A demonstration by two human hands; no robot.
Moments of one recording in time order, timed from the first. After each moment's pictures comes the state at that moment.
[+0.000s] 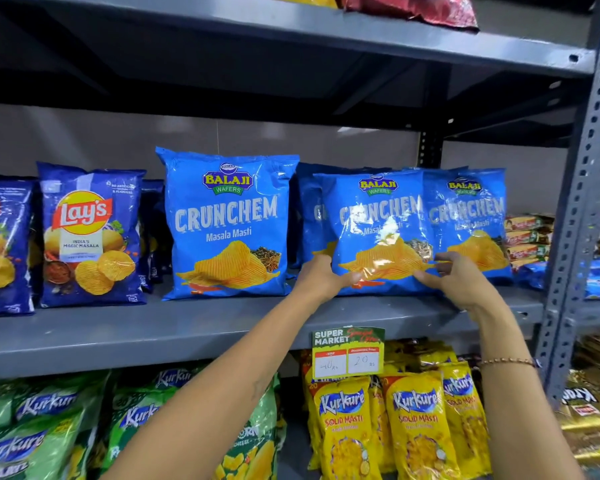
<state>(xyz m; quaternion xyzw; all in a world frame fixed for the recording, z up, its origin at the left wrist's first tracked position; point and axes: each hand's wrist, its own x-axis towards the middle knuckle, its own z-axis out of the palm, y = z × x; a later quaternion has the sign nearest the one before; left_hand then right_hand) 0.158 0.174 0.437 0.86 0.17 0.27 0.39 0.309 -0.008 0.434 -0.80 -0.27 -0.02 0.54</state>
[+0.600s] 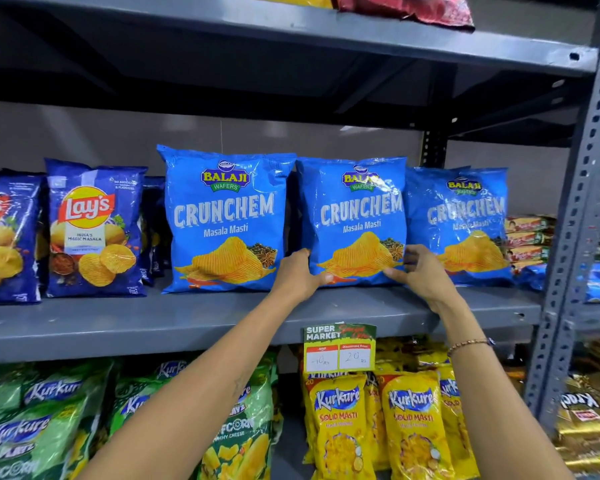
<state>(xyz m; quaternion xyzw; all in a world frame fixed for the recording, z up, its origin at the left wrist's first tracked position) 0.147 0.189 0.433 0.88 0.23 0.31 0.28 0.309 0.029 0.429 -0.77 -0.33 -0.02 0.55</state>
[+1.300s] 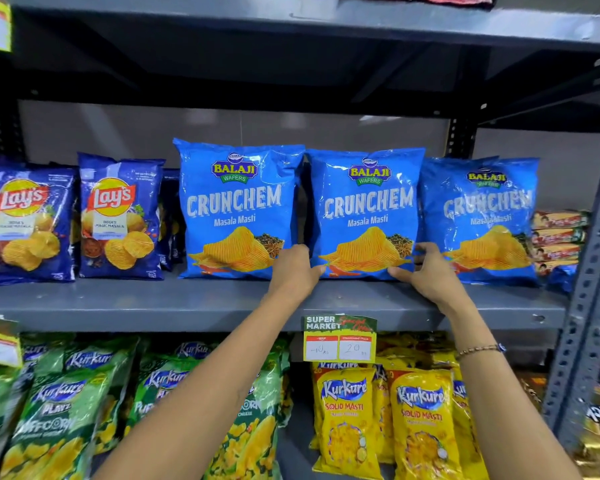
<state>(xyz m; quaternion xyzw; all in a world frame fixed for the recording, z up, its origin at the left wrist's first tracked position) 0.129 0.173 0.434 0.88 0.30 0.33 0.19 0.308 0.027 0.426 -0.79 -0.34 -0.02 0.50</state>
